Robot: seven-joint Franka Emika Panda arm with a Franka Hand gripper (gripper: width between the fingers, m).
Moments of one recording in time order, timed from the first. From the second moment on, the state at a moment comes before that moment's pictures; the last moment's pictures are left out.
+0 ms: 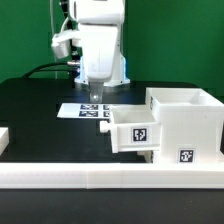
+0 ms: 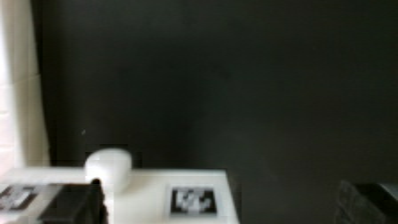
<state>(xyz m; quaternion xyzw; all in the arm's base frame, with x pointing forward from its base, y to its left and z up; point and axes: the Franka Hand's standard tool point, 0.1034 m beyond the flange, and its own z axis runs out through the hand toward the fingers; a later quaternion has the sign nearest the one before) 0.547 -0.048 0.098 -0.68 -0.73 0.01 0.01</state>
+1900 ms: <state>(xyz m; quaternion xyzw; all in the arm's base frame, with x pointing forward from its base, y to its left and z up) 0.552 0.016 0.053 -0.69 -0.72 0.02 0.04</state>
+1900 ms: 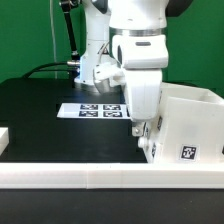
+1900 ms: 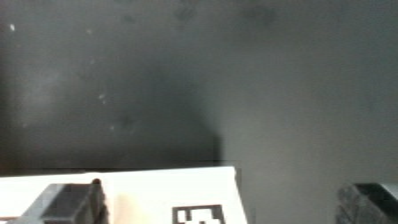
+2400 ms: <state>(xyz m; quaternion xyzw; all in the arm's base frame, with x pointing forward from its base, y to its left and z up) 0.557 -0.037 0.074 -0.68 -0.74 0.01 0.02</state>
